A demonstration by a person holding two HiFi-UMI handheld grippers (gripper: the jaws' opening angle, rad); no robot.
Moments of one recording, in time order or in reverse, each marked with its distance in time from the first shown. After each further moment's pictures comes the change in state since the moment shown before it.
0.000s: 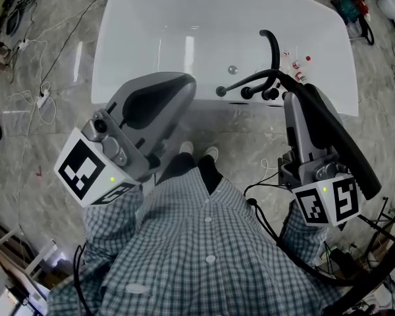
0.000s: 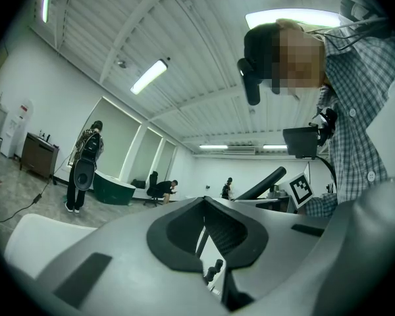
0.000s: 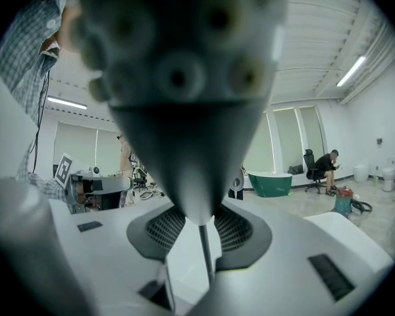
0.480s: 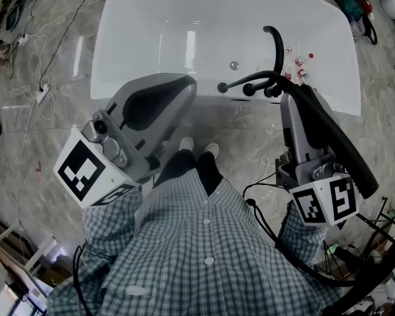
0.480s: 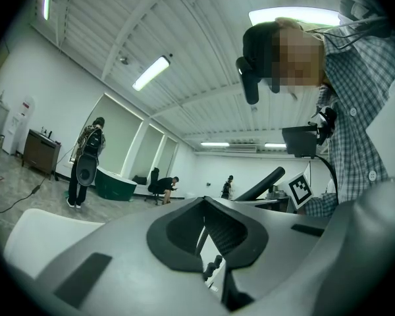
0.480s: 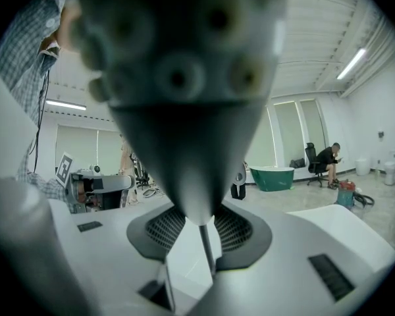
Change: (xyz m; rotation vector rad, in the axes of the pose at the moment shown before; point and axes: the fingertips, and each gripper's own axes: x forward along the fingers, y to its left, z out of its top) left arm -0.001 0.004 -0.016 -0.017 0.026 0.008; right arm 0.004 0.001 -0.030 0.066 0.039 0.026
